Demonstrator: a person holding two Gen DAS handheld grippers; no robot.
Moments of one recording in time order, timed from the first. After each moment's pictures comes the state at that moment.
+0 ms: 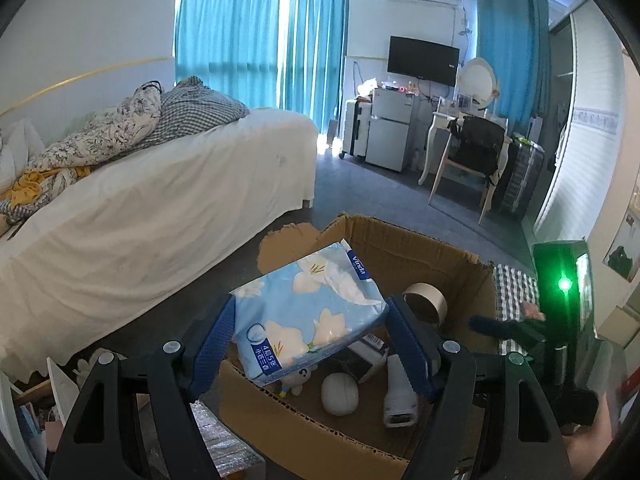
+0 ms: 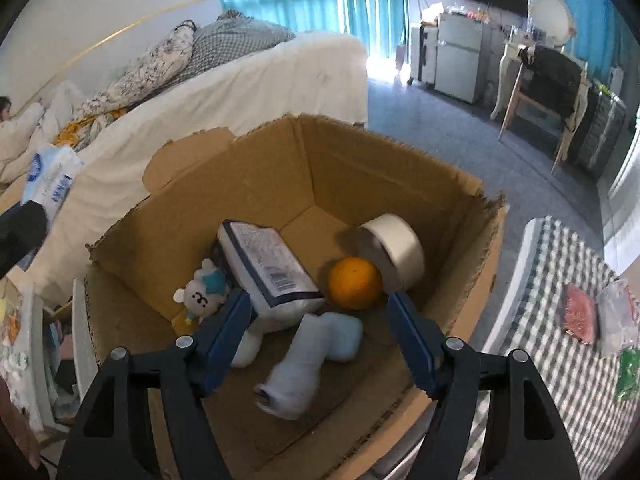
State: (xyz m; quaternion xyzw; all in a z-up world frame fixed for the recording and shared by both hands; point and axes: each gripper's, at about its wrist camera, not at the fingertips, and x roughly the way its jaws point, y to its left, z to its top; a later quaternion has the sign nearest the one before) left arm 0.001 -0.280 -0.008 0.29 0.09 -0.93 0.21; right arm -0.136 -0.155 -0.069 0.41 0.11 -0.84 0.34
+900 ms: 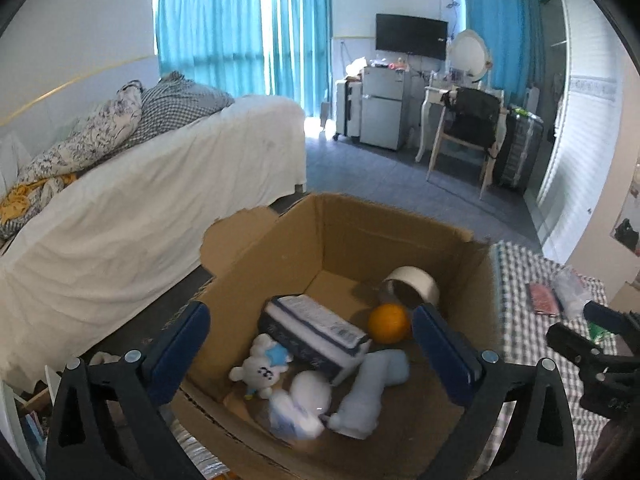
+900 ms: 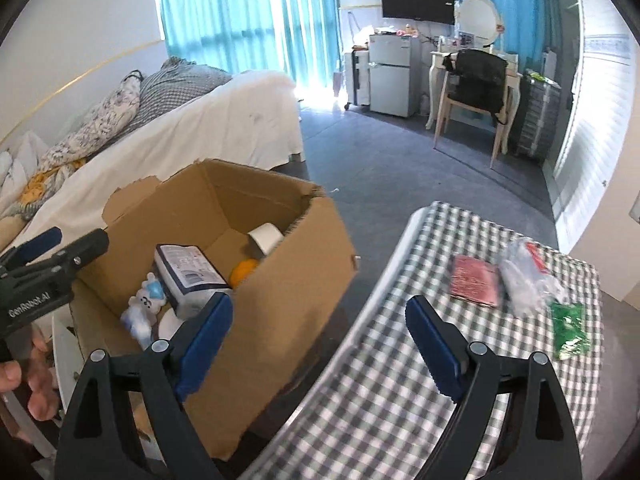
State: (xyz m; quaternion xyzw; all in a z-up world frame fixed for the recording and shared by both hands) left arm -0.046 -0.236 -0.024 0.32 0.06 -0.92 0.20; right arm -0.130 -0.032 -0.033 0.37 0.06 -0.89 0.25
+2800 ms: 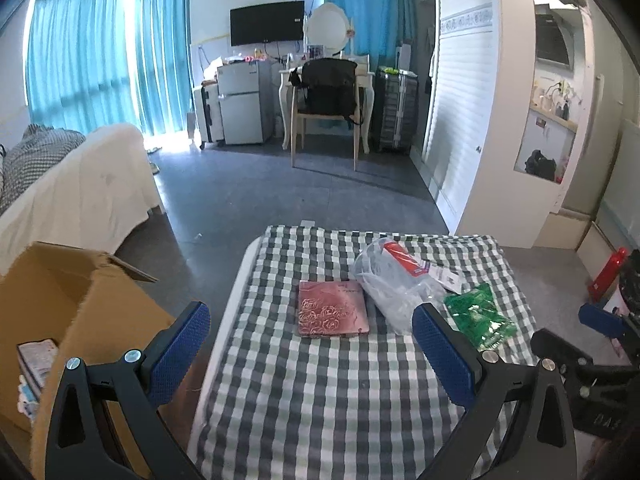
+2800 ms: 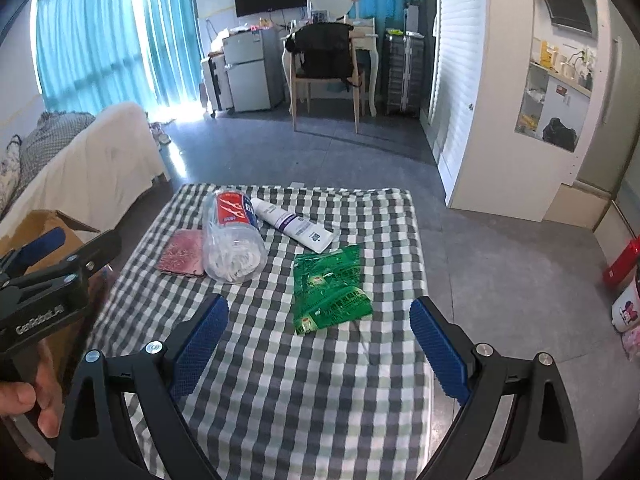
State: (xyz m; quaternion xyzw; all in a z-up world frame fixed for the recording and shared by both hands) left arm -0.215 0.030 -0.081 0.34 0.00 -0.94 0.01; right arm -0.202 0.232 -0.074 0.39 0.00 -0.92 0.05
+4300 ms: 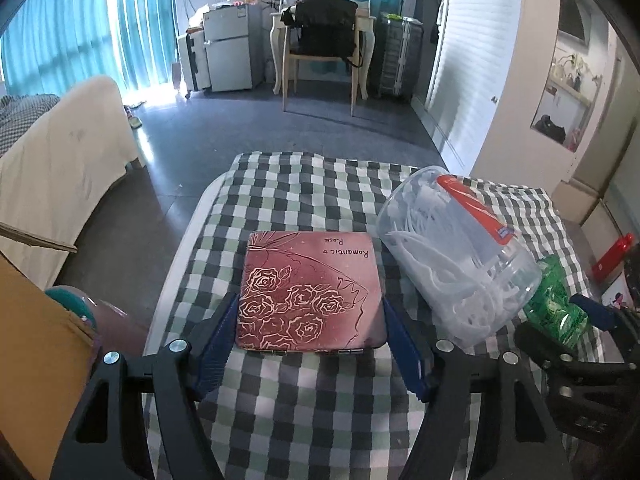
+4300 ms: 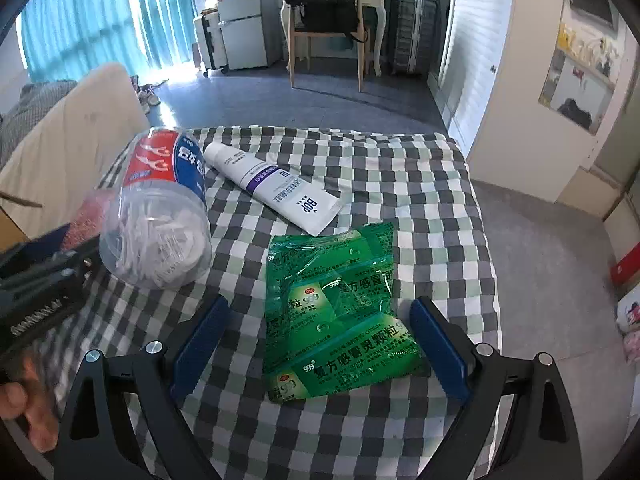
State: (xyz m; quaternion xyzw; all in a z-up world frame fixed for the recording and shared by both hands) left arm -0.284 0.025 -0.161 0.43 0.01 -0.90 -0.01; right arm -0.279 0.210 -0.153 0.45 0.02 -0.89 0.05
